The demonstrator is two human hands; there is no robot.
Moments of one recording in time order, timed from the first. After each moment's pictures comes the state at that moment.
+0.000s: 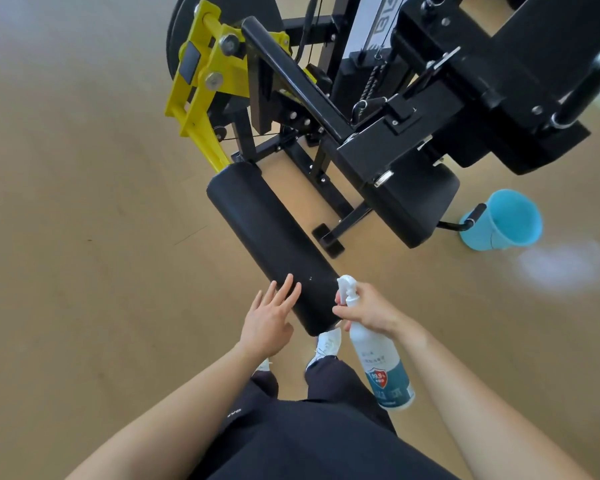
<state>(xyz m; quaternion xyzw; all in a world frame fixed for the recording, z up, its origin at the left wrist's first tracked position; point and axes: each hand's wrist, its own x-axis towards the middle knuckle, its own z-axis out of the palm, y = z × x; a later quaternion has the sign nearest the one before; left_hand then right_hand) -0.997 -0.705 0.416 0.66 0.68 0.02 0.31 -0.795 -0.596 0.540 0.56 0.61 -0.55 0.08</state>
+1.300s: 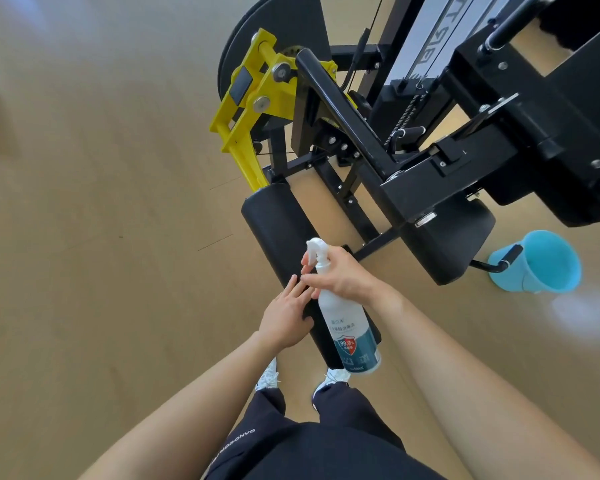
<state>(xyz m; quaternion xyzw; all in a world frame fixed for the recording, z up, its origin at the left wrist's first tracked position) -1.033 -0.646 0.426 0.62 0.70 0.12 0.34 -0.927 -0.522 0.549 0.44 0.73 -0.53 0.04</state>
